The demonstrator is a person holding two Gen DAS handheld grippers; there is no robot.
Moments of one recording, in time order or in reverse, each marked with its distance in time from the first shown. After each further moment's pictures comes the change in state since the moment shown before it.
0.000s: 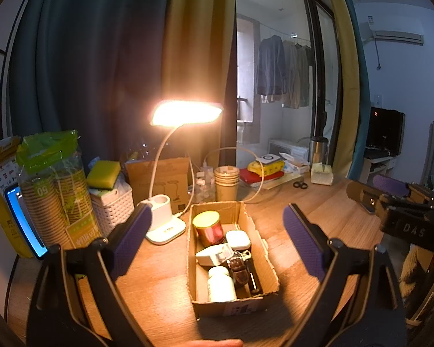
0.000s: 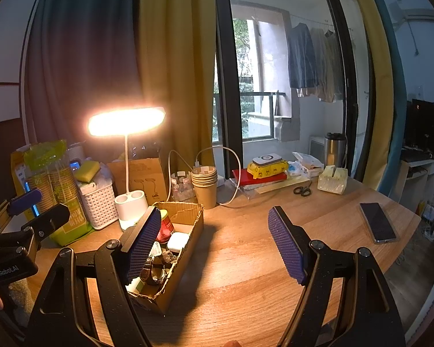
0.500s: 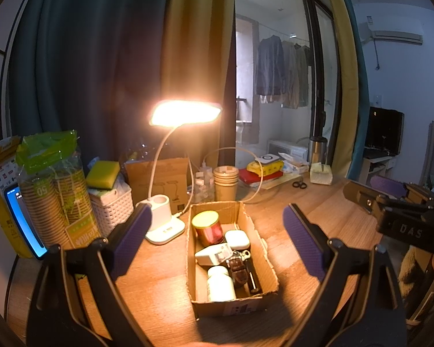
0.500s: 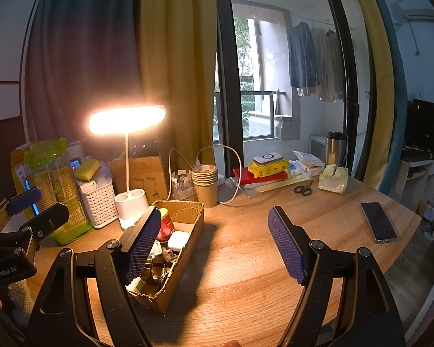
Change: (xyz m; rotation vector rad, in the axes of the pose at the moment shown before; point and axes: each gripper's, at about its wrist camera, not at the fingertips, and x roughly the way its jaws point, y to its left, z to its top) left arm -0.001 -0.001 -0.001 0.003 -0.005 -0.005; right arm 0.001 0.000 -0.001 0.000 0.001 0.001
